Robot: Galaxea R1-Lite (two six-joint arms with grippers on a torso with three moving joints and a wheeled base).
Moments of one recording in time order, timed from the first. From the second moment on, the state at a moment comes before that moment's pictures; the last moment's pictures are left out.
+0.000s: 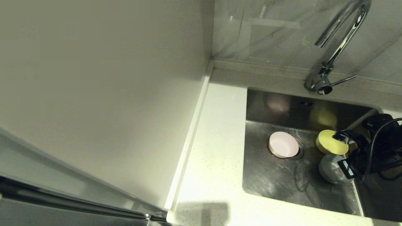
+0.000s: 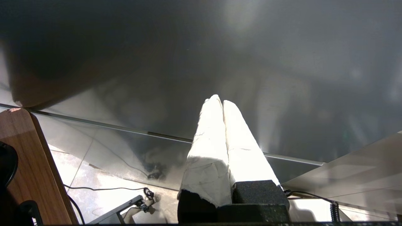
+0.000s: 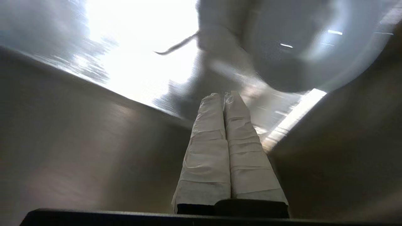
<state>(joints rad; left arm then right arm) 0.00 0.00 0.00 -0.01 0.00 -0.01 -0.27 1.93 -1.09 0.26 0.15 -0.41</state>
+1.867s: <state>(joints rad) 0.00 0.00 0.00 -0.01 0.00 -0.01 -0.03 2.26 -1.56 0.07 -0.10 0.30</state>
